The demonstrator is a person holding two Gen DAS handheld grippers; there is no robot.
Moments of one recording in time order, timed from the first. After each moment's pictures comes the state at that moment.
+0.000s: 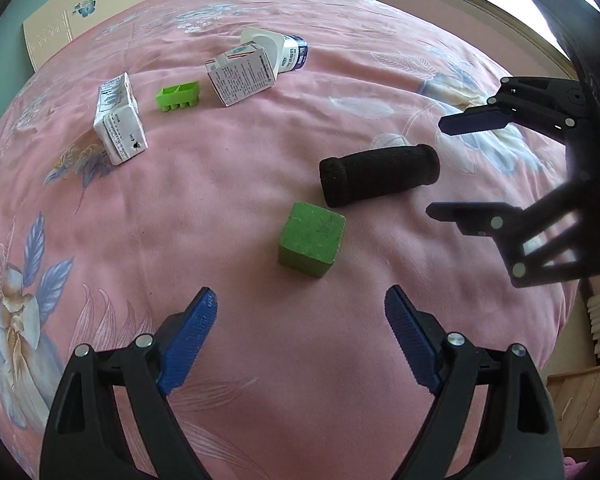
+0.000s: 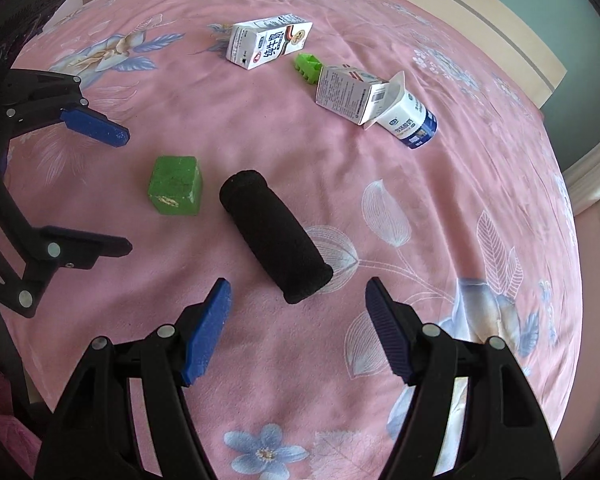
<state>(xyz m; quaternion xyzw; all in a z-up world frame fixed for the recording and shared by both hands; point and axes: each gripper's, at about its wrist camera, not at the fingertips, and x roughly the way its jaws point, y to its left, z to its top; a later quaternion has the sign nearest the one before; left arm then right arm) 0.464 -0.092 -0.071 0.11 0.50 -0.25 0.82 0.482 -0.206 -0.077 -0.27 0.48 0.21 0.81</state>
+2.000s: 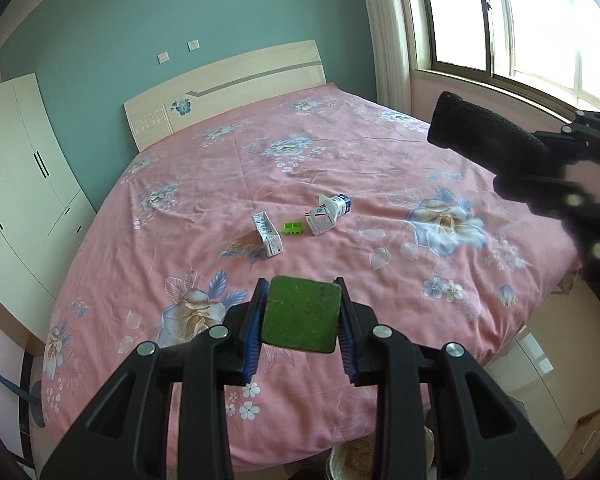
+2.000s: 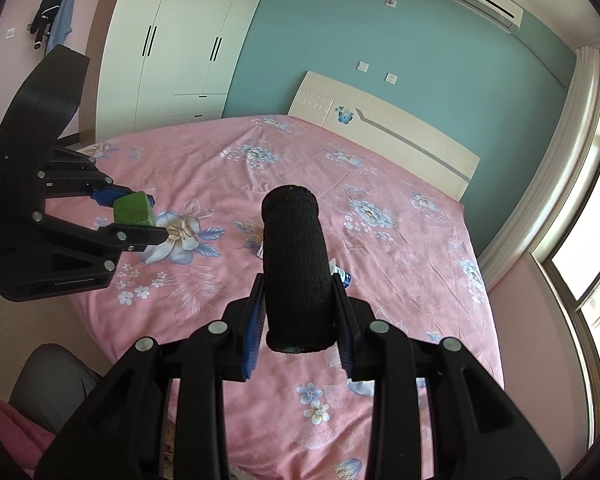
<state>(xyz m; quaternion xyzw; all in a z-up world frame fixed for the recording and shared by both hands) 0.253 -0.034 0.186 0.14 0.33 -0.12 0.93 0.222 -0.168 0.212 -0.23 0.25 0.16 0.93</state>
